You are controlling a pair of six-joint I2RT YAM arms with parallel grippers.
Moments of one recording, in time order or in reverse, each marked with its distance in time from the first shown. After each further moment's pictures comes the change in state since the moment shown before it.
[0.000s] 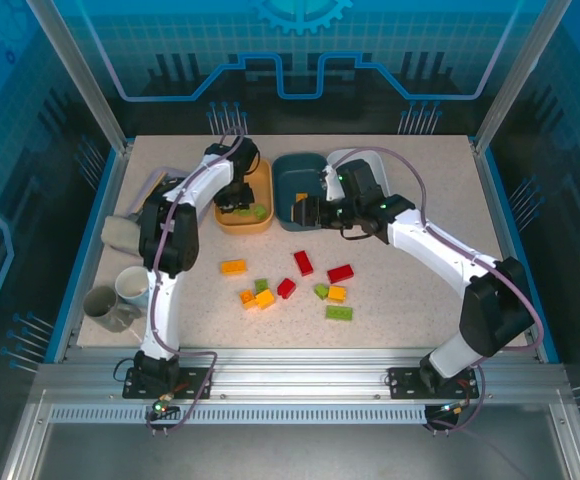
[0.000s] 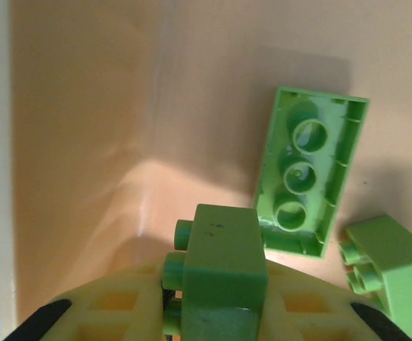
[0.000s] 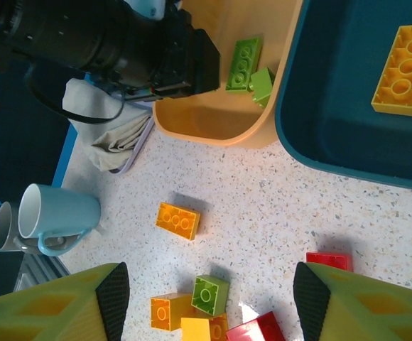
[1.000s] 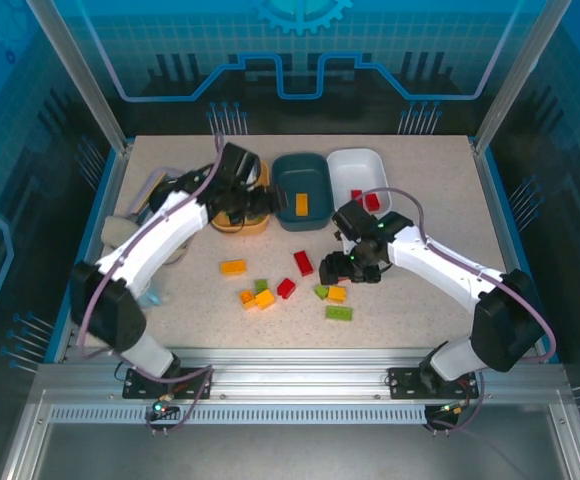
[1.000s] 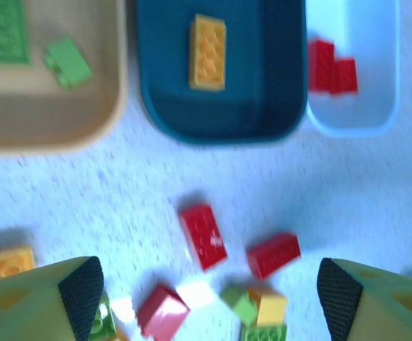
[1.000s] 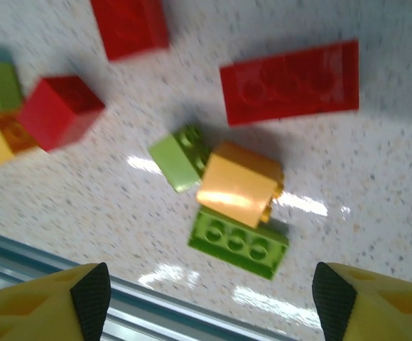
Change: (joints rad) left arm -0.217 -0.748 -0.573 0.323 0.325 -0.108; right arm 0.097 -0.085 -0.132 -0.615 0.202 -0.021
